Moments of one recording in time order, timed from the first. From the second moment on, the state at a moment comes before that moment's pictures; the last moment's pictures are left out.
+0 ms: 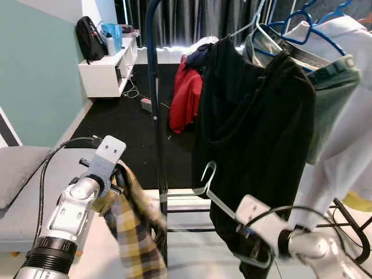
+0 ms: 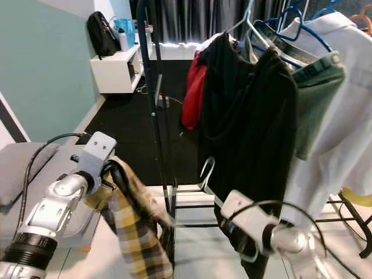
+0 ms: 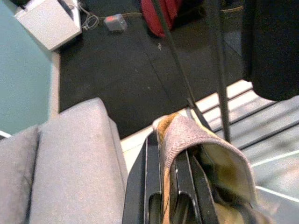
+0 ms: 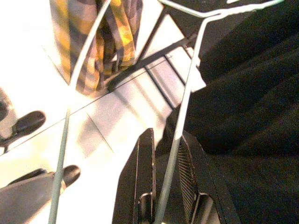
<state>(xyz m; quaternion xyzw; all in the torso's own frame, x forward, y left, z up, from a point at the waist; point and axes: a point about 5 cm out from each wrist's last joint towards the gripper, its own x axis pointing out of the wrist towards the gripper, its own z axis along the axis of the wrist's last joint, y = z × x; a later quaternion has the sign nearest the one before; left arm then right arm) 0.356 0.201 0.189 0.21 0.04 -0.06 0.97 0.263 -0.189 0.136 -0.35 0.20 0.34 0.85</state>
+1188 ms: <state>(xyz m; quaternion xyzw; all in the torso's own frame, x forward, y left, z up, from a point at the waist) 0.363 0.230 0.191 0.11 0.15 -0.07 0.98 0.237 -0.161 0.185 -0.42 -0.16 0.39 0.80</state>
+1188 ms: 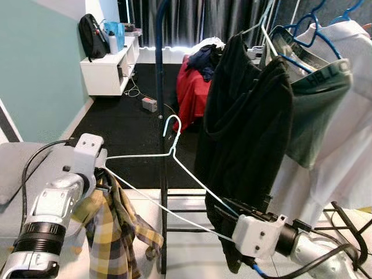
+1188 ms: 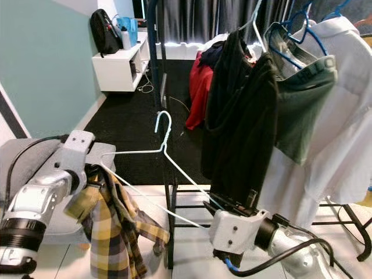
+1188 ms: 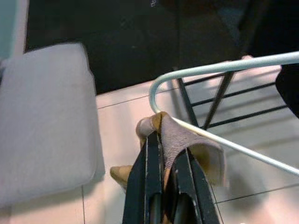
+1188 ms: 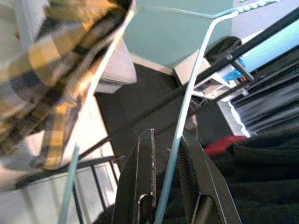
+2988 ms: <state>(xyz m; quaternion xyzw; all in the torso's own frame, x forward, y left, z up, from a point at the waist) 0.360 0.241 0.258 0.29 0.19 -0.28 0.89 0.242 -0.215 0.208 -0.54 -0.15 0.41 0.72</state>
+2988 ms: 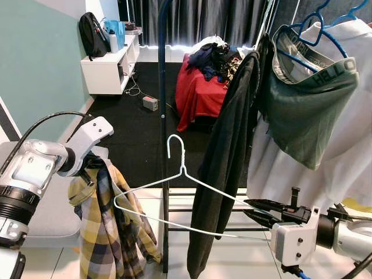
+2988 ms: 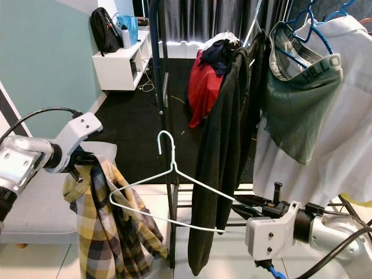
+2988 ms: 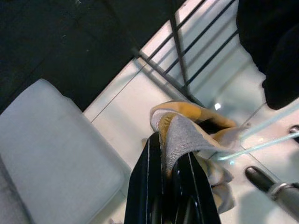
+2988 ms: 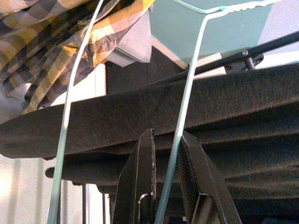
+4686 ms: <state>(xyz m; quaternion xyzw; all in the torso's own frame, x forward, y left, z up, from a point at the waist) 0.328 0.254 0.265 0.34 0.22 -0.43 0.81 0.250 -0.233 0.234 -0.58 -0.18 0.38 0.70</state>
